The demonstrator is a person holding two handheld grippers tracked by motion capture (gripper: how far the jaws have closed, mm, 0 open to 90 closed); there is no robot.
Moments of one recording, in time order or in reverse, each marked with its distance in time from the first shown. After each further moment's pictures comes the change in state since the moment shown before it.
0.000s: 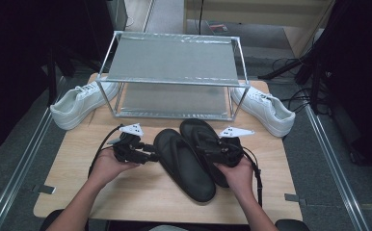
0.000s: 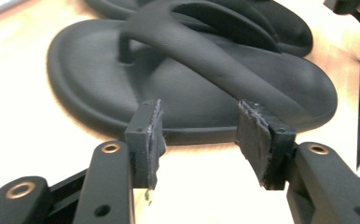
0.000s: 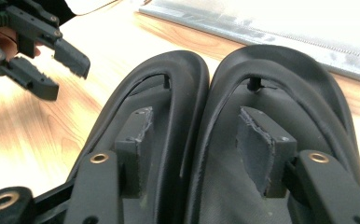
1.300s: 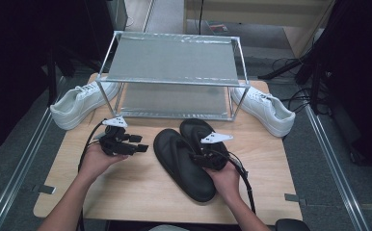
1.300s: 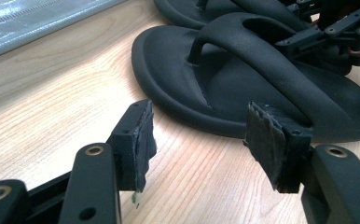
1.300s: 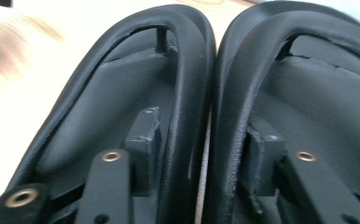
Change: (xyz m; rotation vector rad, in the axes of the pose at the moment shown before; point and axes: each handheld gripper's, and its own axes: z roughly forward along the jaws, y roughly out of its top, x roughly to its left) left arm 0.034 -0.014 -0.022 -0.069 0.077 -0.070; right arm 0.017 -0.014 0.044 0.106 -0.124 -0.074
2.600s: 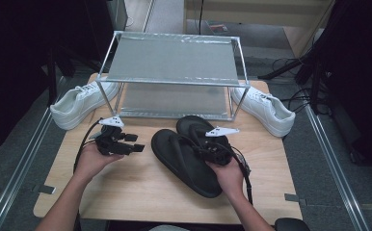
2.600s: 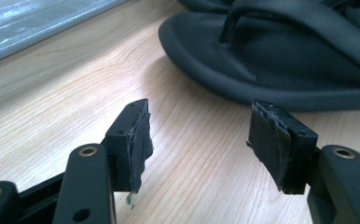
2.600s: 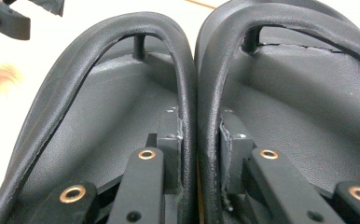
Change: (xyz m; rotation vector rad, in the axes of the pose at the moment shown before) left arm 0.004 -0.003 -0.010 0.014 0.028 0.003; right arm -0.005 0.019 -0.020 0.007 0.032 0.083
